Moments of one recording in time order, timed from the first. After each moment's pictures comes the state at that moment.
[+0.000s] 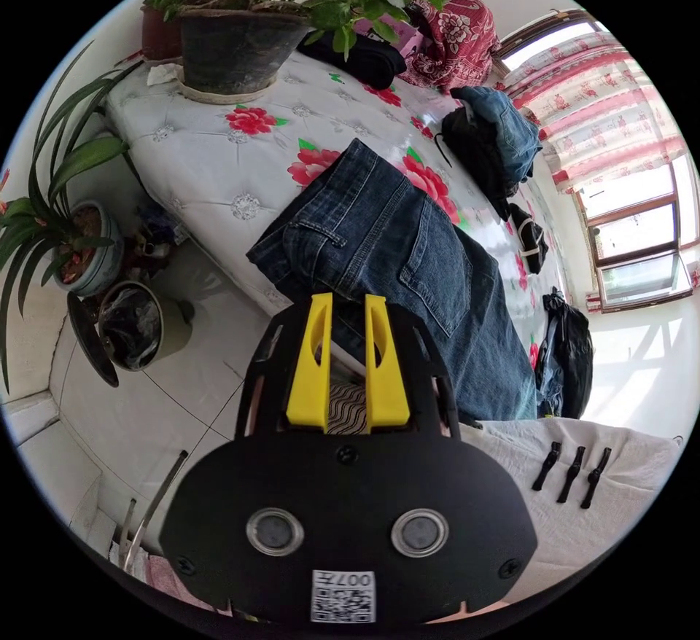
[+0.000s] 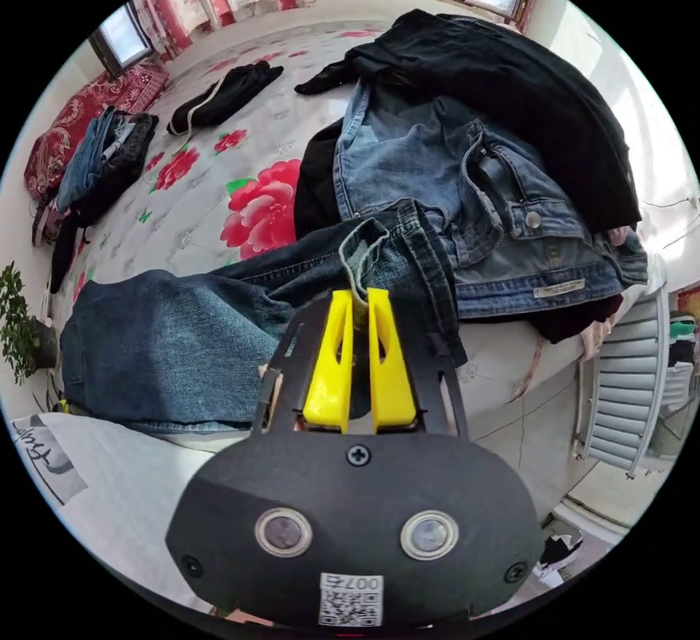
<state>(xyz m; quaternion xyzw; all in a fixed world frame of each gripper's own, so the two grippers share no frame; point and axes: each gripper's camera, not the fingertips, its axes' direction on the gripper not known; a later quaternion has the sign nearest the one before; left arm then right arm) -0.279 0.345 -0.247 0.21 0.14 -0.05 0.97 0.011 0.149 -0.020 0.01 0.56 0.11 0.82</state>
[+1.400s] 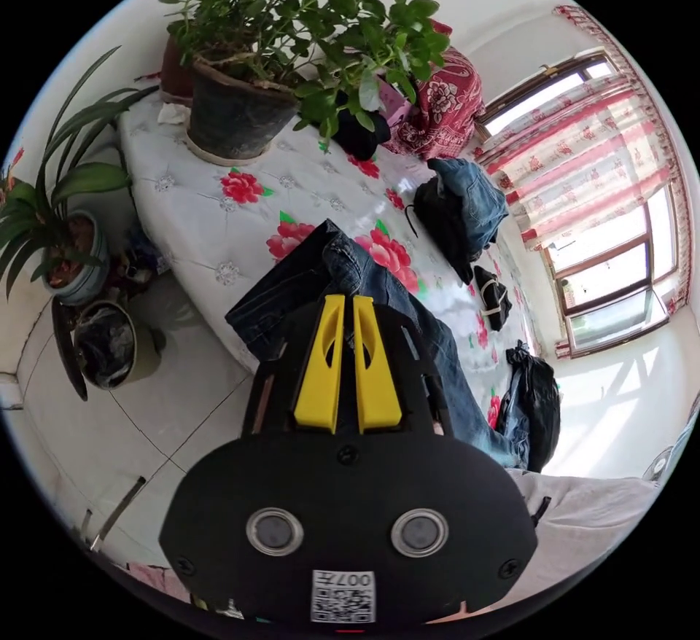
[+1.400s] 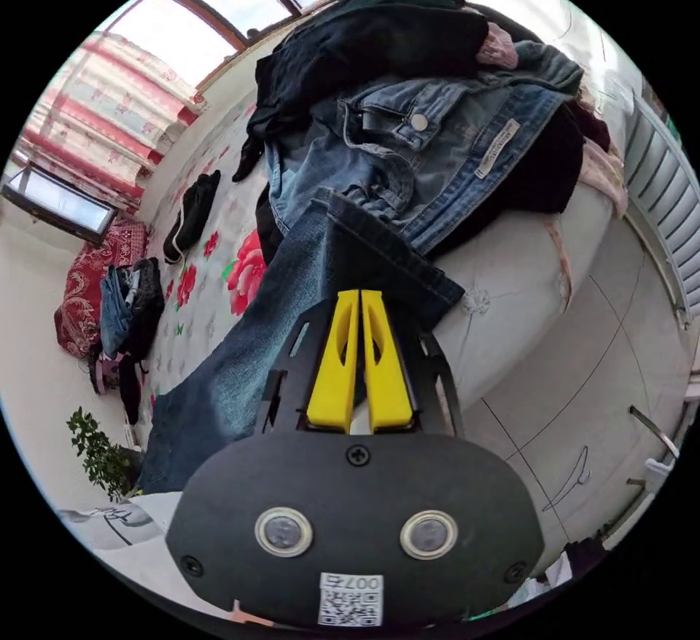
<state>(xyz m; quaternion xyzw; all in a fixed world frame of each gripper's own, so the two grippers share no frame) -0.296 0.364 -0.350 0.32 0.19 -0.08 0.92 0.046 0.266 -0.197 0.21 0.44 0.24 0.84</state>
